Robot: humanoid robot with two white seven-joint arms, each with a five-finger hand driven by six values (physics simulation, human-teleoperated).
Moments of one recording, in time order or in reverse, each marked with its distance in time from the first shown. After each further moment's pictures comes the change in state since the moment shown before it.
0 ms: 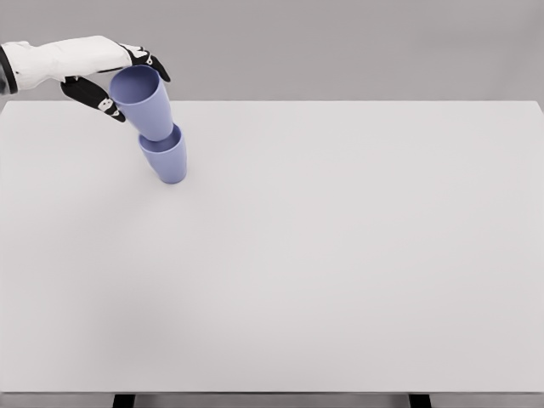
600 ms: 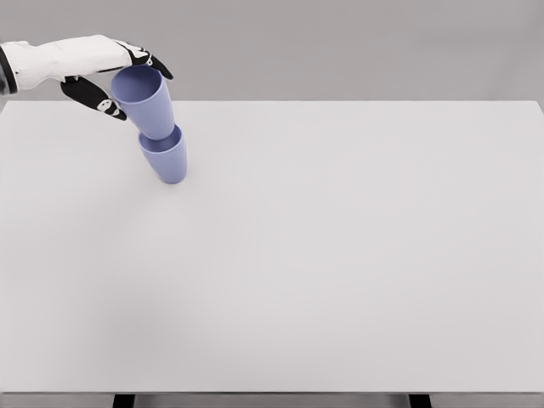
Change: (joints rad) left arm 0.003 0.006 0.005 -0.012 -0.001 0.000 0.007; right arm 0.000 0.000 0.000 0.000 0.000 0.000 0.000
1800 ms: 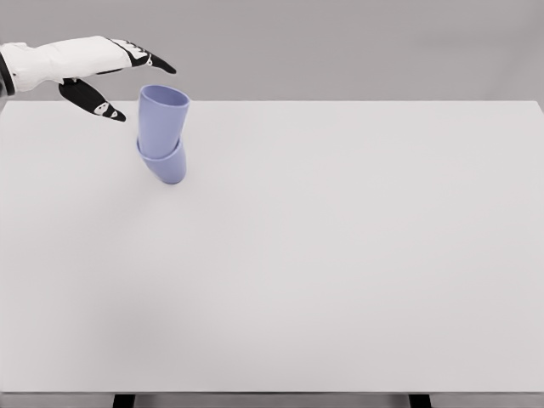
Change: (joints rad) left arm 0.003 0.017 0.002 -0.029 0.002 0.000 0.002; right arm 0.000 0.000 0.000 0.000 0.000 0.000 0.000
